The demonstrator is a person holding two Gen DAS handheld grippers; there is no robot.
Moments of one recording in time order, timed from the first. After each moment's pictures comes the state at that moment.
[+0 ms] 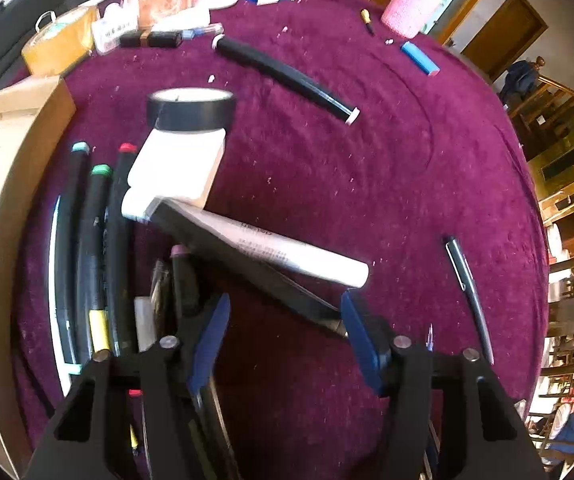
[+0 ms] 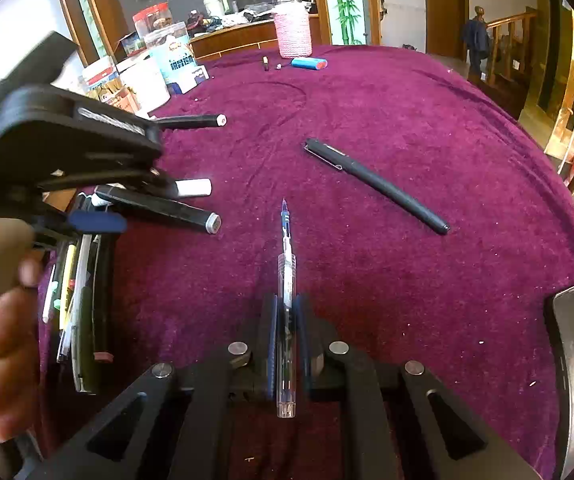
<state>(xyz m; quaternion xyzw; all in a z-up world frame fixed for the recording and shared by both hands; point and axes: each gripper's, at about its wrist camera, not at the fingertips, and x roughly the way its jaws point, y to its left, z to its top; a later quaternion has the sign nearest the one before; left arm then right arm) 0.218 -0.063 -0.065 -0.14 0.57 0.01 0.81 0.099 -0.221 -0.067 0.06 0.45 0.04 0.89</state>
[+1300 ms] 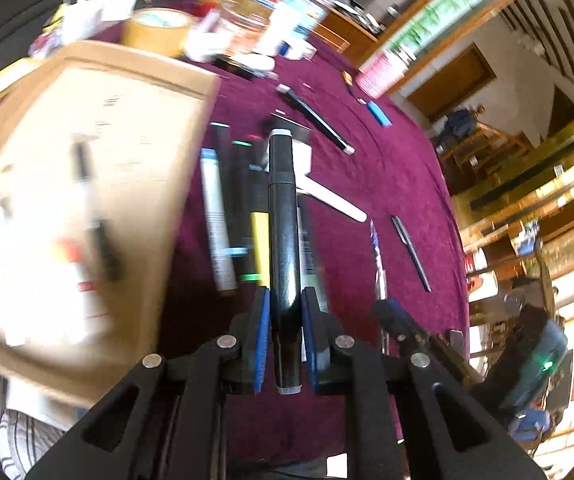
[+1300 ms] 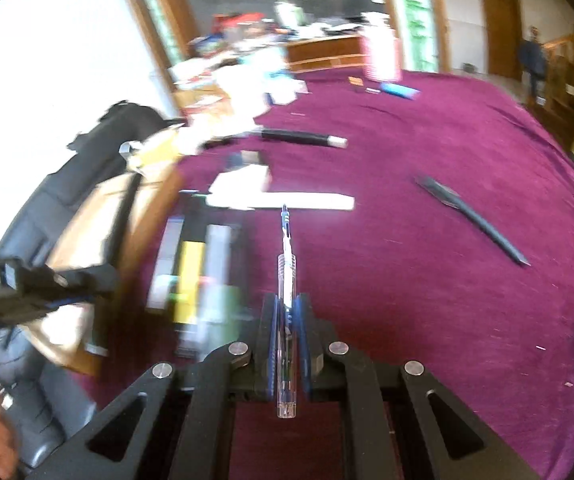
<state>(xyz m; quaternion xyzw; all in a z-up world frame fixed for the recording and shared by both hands) 0.074 0.087 -0.011 -0.26 0.50 -0.08 0.82 0.077 -0.145 -0.022 0.05 0.41 0.18 0.89</state>
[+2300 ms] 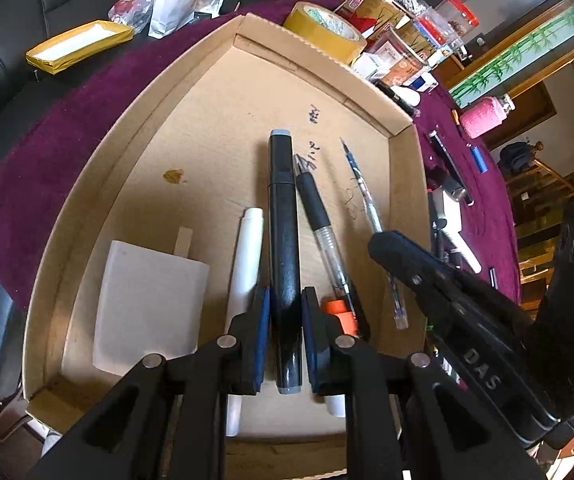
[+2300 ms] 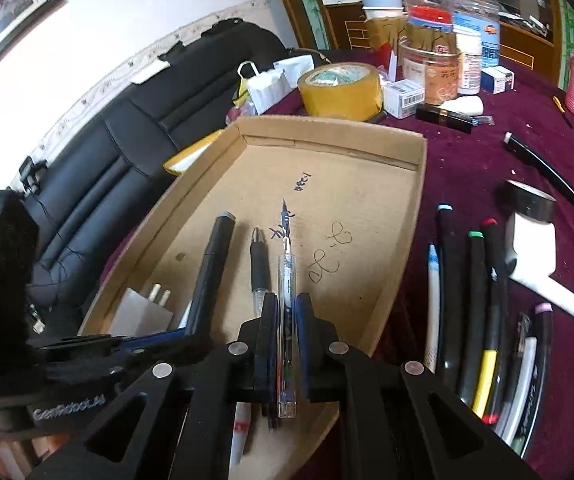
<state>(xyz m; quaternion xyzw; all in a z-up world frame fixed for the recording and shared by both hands) 0.085 0.227 -0.062 -0.28 0.53 0.01 0.80 0.146 0.075 -0.044 -0.04 0.48 0.34 0.81</state>
